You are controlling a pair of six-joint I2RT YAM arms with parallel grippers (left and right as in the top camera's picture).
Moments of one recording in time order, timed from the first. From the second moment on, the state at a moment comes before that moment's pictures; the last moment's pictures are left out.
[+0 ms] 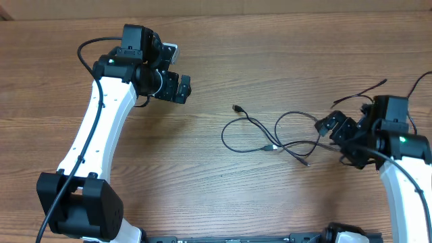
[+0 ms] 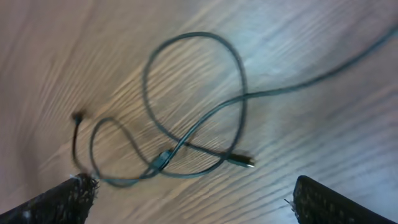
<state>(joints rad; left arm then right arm) -0.15 1.73 1.55 -0.98 0.25 0.08 -0.19 1.18 0.94 -0.97 -0.26 0.55</state>
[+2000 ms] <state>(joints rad) -0.15 1.73 1.55 -0.98 0.25 0.08 -0.19 1.50 0.56 0.09 -0.18 0.82</state>
